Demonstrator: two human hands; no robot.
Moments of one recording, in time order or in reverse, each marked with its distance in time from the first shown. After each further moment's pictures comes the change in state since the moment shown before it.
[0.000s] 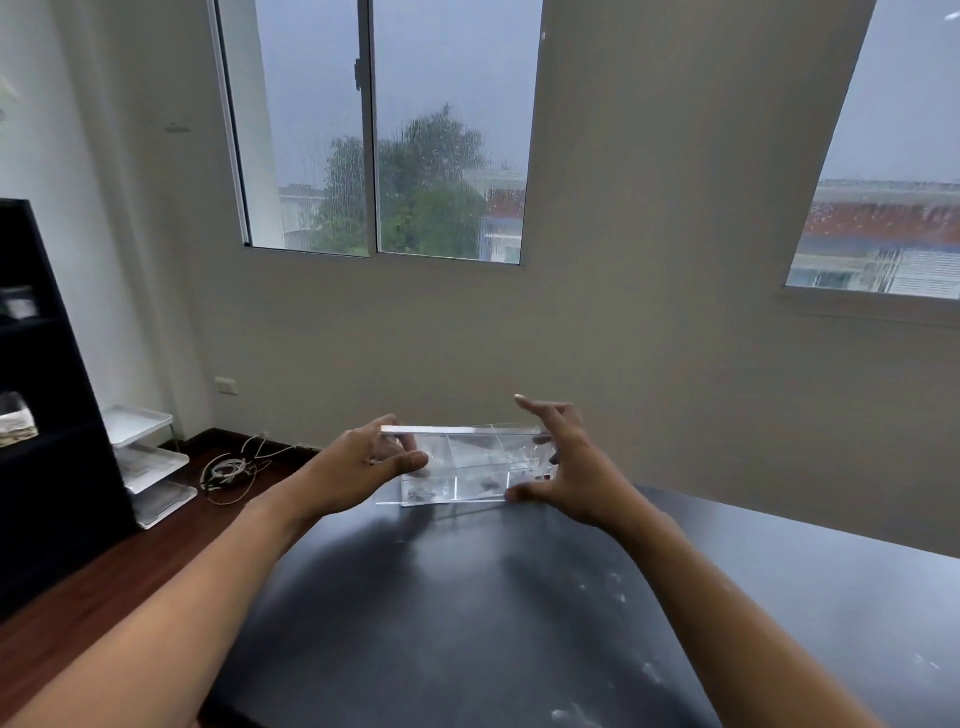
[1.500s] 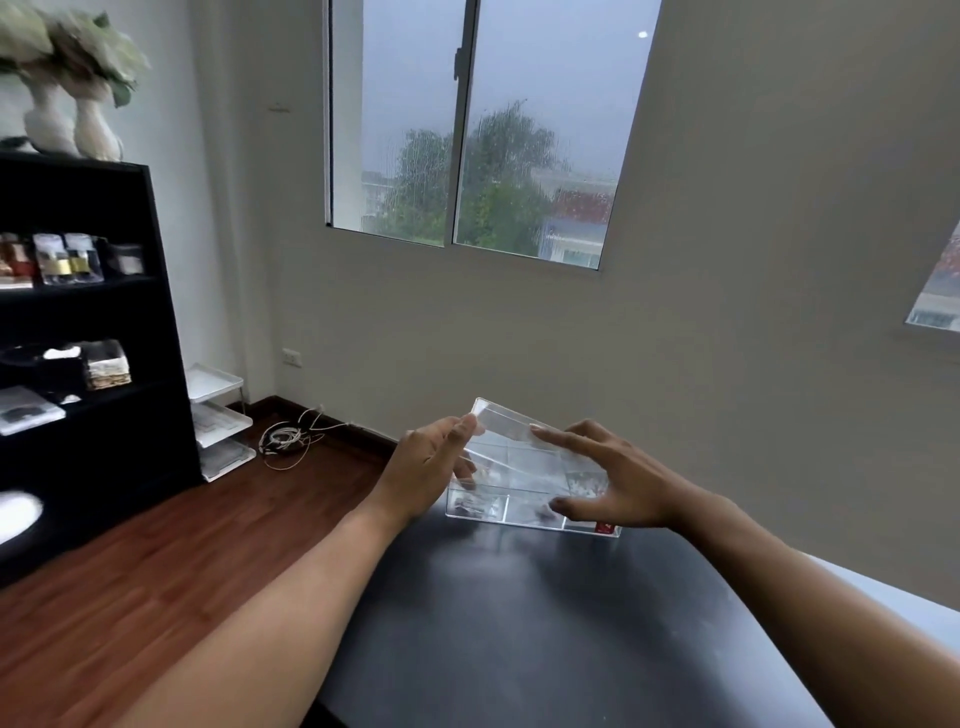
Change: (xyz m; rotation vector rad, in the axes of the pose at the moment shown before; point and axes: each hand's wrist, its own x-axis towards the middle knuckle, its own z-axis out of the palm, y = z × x) left_hand -0.002 -0.025 0.023 -0.349 0.386 -0.053; right_hand 0.057 0.013 0.020 -0.322 -0.323 -0.294
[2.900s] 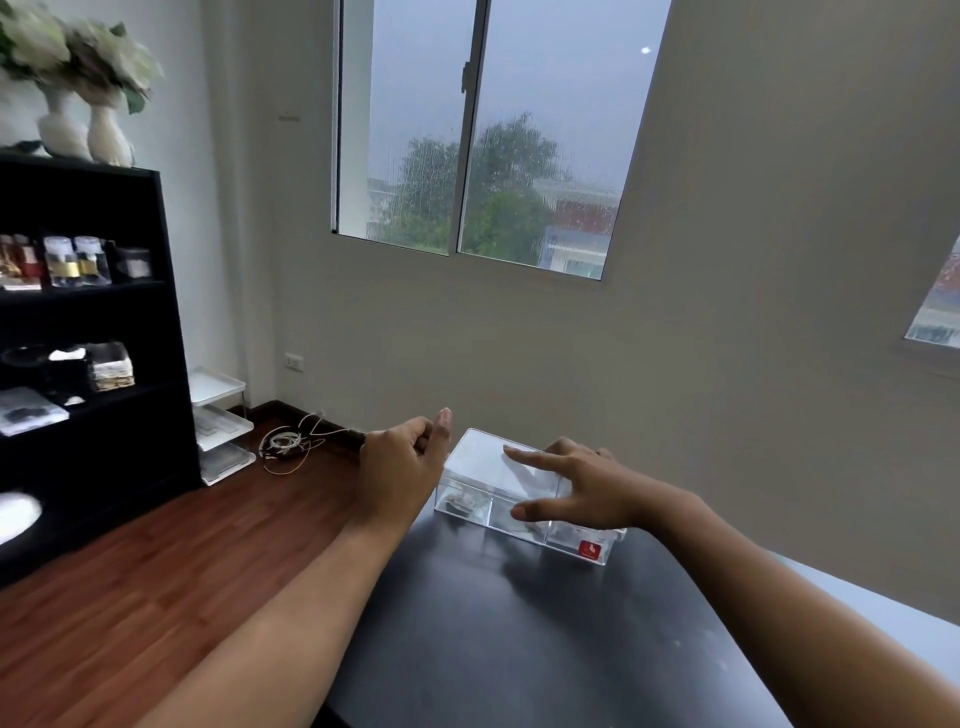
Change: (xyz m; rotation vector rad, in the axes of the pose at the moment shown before) left_hand -0.004 0.004 -0.018 0.446 0.507 0.136; right_hand 0.026 -0.041 0.003 -0.083 -0.255 0.208
